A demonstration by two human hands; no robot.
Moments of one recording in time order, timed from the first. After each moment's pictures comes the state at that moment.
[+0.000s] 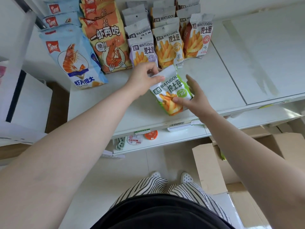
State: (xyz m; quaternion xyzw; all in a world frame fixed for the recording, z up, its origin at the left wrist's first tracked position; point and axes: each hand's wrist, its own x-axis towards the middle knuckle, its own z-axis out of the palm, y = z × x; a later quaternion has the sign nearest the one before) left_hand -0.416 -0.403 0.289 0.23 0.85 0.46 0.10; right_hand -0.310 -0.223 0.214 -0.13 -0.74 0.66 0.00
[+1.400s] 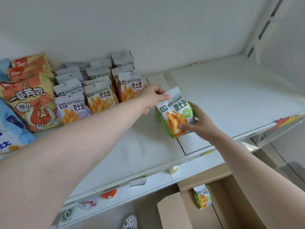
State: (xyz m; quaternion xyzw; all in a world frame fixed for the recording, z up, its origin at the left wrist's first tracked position) left_hand -0.451 -0.110 0.296 0.18 0.81 0.52 0.21; right_hand -0.303 0.037 0.240 -0.17 -0.79 0.59 0.02
